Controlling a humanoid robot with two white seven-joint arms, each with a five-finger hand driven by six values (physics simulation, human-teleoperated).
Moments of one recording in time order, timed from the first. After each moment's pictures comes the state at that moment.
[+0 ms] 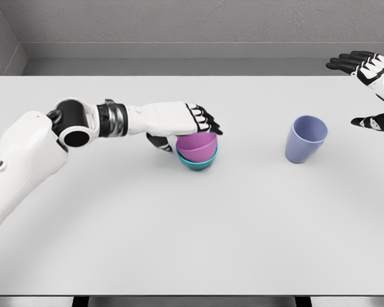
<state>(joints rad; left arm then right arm) -0.83 0.42 -0.80 -1.32 -0.57 -0.61 -0.50 -0.19 -1.15 0.25 -1.75 0.15 -0.48 -0.02</state>
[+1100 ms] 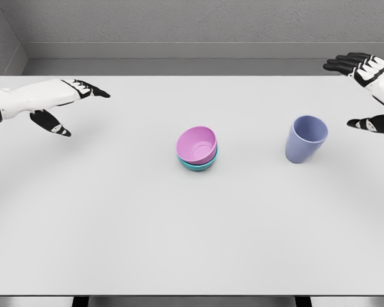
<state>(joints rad) -0.78 0.81 -0.69 -1.19 -0.22 -0.61 -0.50 -0.18 -1.13 0.25 -1.75 0.15 -0.48 -0.02</state>
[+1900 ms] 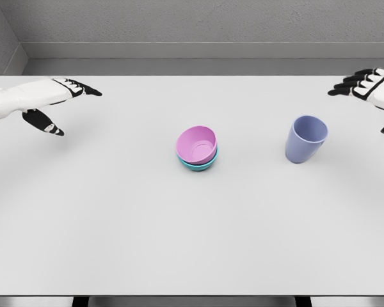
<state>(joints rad) -0.76 0.82 -0.68 -1.16 -0.22 -0.61 -0.50 -0.39 -1.09 0.15 -1.71 0.30 -0.50 0.58</state>
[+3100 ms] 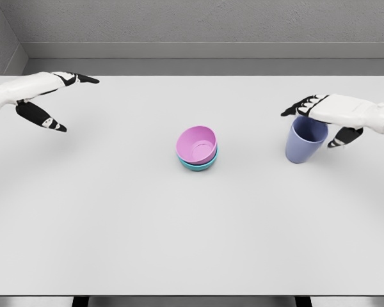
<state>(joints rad) -0.74 0.83 -0.61 -1.16 0.04 -0.61 -0.61 -0.62 -0.87 0.54 -1.41 0.35 -0.50 0.61</state>
